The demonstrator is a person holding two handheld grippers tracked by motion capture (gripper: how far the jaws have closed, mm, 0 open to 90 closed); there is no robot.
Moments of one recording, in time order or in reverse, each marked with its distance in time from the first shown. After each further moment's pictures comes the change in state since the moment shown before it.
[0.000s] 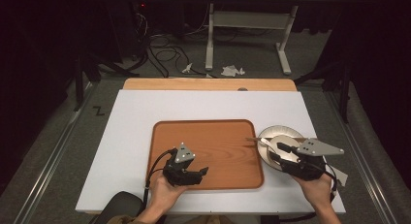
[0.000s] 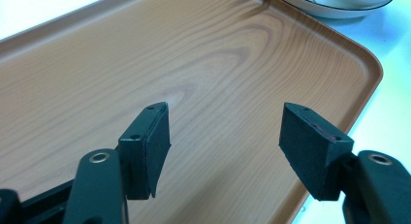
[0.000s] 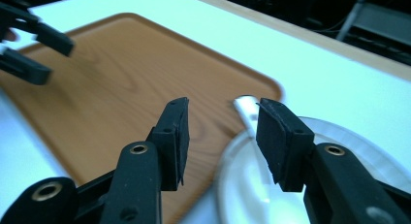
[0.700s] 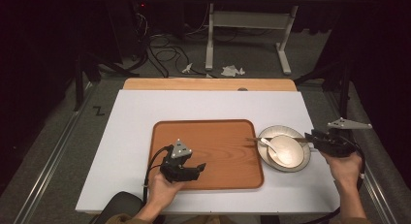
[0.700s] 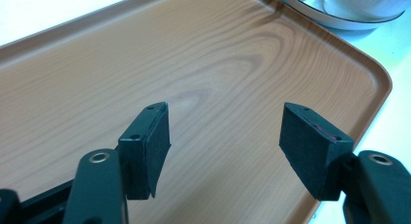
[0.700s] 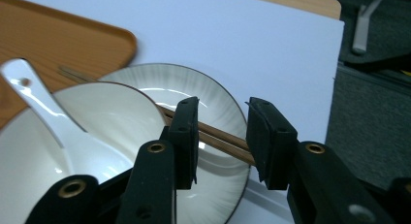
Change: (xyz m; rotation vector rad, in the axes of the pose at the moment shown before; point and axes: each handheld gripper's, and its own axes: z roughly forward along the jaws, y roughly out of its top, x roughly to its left) left arm 0.005 0.002 -0.002 -0.006 0.019 -0.016; right arm -0.110 -0.016 -0.004 0.211 -0.236 0.180
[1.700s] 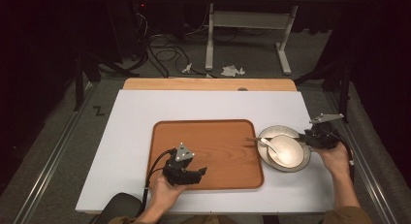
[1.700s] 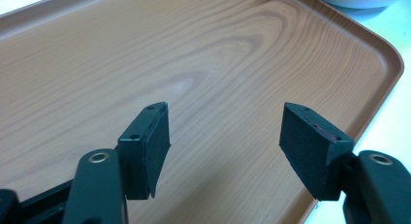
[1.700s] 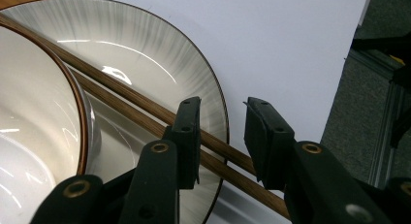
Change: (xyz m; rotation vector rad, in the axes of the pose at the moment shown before) left arm -0.002 -0.007 0.008 0.042 0.012 -0.004; right arm -0.009 0.006 0.052 0.181 -0.042 -0.140
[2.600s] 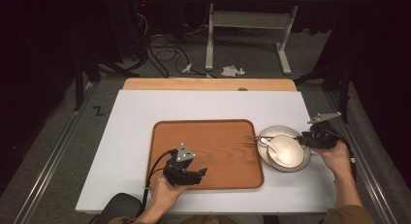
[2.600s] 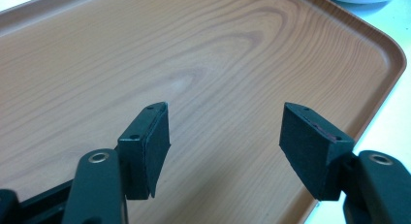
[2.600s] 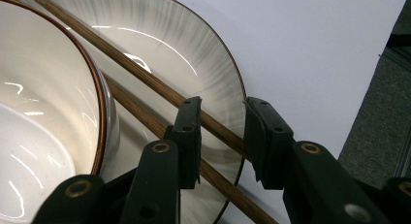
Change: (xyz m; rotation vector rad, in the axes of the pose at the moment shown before) left arm -0.001 -0.001 0.002 0.009 -0.001 0.004; right arm -0.002 0.002 0.004 0.046 0.090 -0.019
